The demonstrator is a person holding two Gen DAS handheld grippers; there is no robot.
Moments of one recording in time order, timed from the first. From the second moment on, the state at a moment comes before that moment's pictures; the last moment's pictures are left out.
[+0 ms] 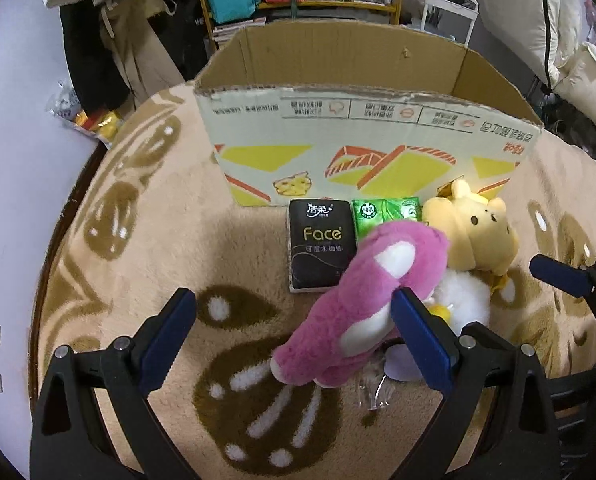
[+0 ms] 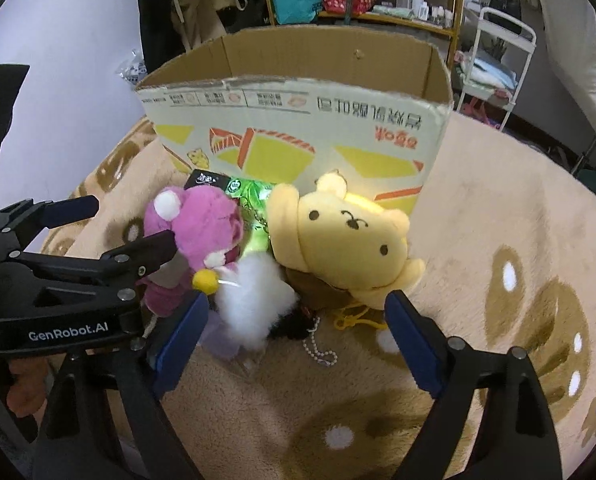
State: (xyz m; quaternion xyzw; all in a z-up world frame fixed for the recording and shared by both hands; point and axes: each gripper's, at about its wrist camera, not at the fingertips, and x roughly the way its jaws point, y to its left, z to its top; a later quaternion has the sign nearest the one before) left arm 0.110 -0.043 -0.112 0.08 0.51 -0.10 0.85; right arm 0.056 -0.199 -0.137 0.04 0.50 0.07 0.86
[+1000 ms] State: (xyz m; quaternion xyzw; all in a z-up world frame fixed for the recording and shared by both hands) left arm 0.119 -0.051 -0.141 0.04 0.57 -0.16 0.80; right arm 0.064 -0.177 -0.161 0.03 0.53 0.12 0.84
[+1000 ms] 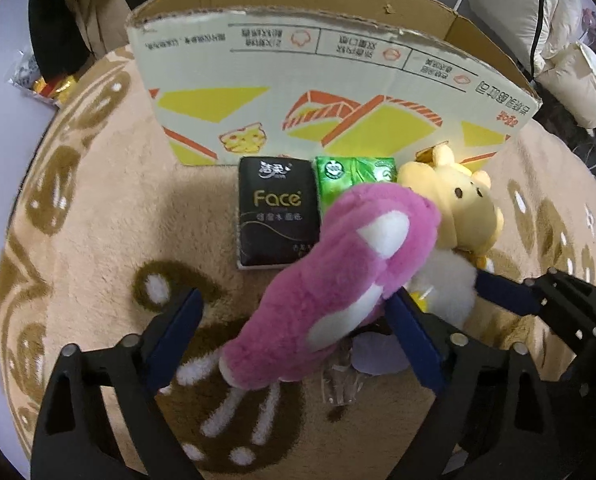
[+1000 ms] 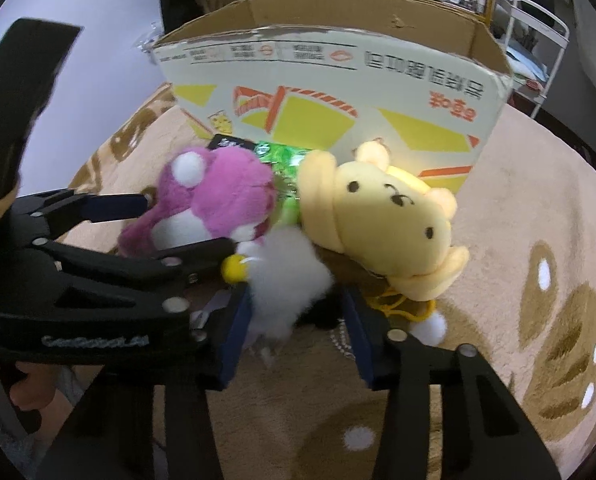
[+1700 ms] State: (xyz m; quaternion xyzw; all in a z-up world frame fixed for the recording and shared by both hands) left arm 0.110 -0.058 -0.144 0.02 0.58 -0.18 0.80; right arm 0.077 -0.166 -0.173 0.00 0.54 0.10 0.84
